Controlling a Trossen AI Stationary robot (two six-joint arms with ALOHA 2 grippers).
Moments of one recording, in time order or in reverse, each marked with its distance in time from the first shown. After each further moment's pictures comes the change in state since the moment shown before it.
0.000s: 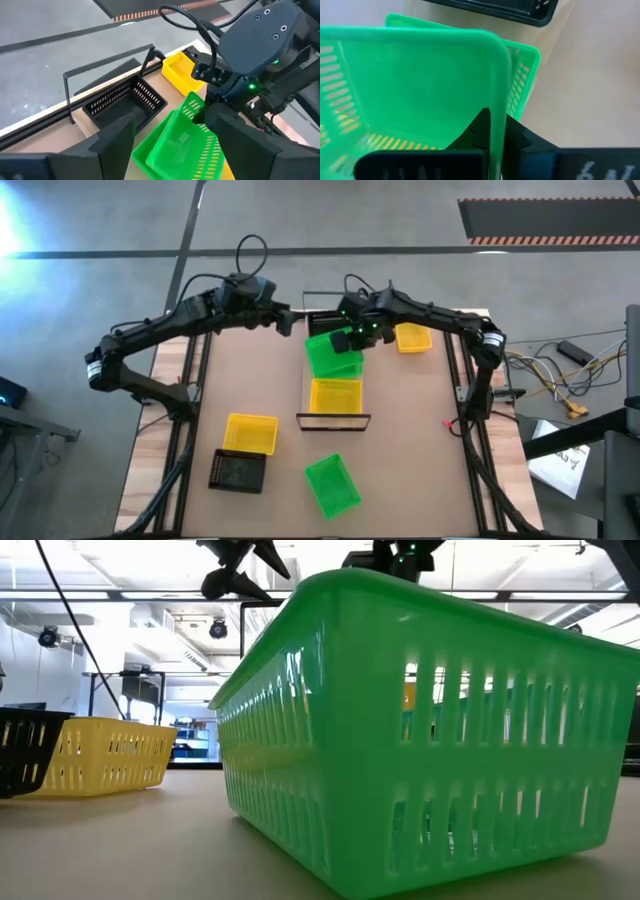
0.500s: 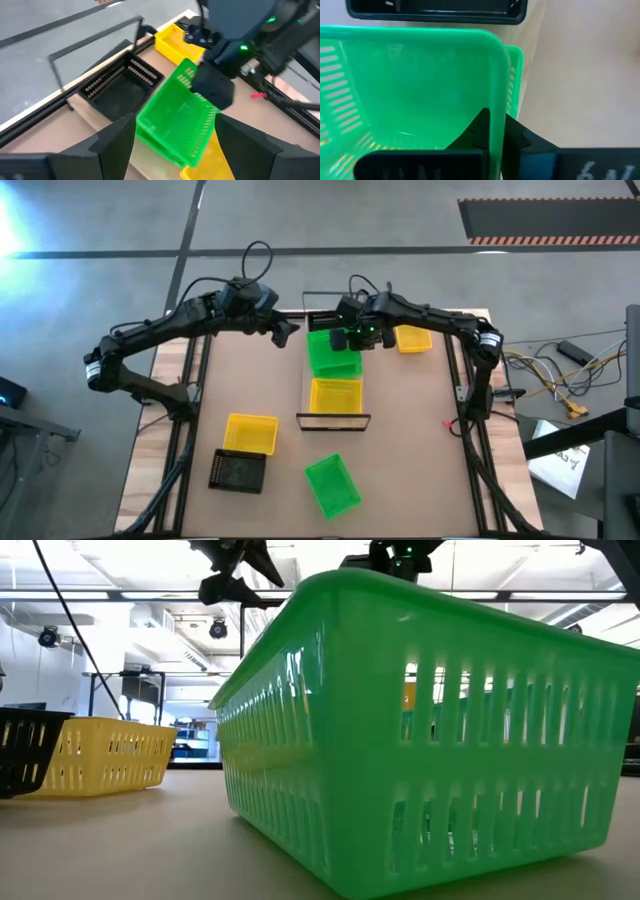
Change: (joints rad) left arm -0.001 -0.012 -0.026 -0.072 0.094 0.121; right arm 0.020 0.018 0.000 -0.013 0.074 0.193
